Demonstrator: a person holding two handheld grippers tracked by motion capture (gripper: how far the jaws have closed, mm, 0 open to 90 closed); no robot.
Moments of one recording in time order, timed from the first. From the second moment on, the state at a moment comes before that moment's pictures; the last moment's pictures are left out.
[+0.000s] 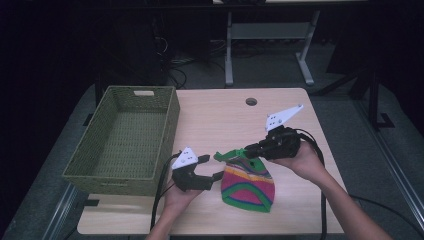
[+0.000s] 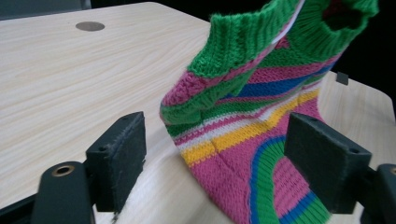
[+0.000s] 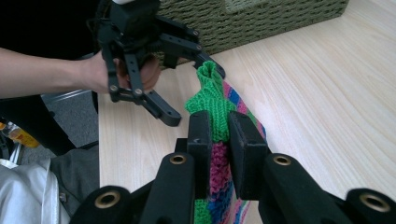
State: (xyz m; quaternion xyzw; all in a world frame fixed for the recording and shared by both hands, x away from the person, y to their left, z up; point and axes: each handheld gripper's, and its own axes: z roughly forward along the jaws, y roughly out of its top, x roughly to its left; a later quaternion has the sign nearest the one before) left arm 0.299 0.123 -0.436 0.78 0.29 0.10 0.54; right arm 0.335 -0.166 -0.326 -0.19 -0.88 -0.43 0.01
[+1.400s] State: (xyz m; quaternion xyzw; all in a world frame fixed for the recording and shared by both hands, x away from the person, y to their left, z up) left arm 0.323 0.120 -0.398 0.80 0.24 0.10 0.54; right arm 0.339 -0.190 -0.327 -0.21 -0.89 -0.41 -0.01
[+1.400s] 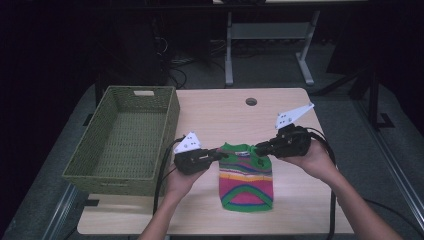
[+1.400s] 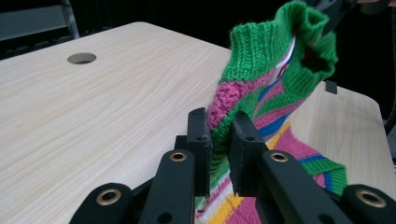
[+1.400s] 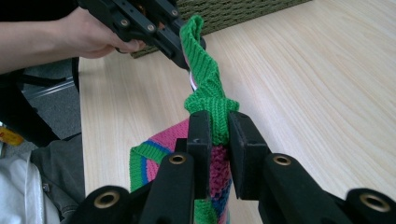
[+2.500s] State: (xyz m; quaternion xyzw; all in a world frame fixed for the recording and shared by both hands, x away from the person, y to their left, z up) left arm 0.356 0.107 -0.391 0.81 0.27 0.12 0.51; right arm 0.376 -0.213 -0.341 -0.26 -0.87 -0.41 -0.03
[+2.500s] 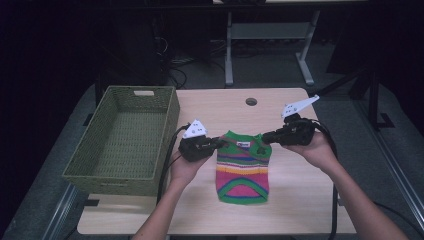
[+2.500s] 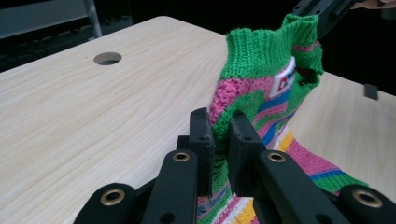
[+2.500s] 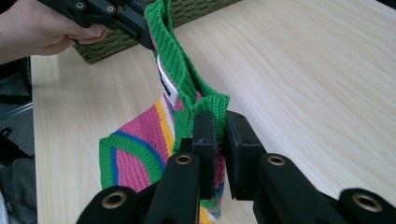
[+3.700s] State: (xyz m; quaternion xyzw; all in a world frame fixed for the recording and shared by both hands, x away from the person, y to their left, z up) left arm 0.395 0.092 -0.411 0.82 0.31 0.14 0.47; right arm 0.433 -0.210 -0.365 -0.32 -0.86 -0.39 -0.03
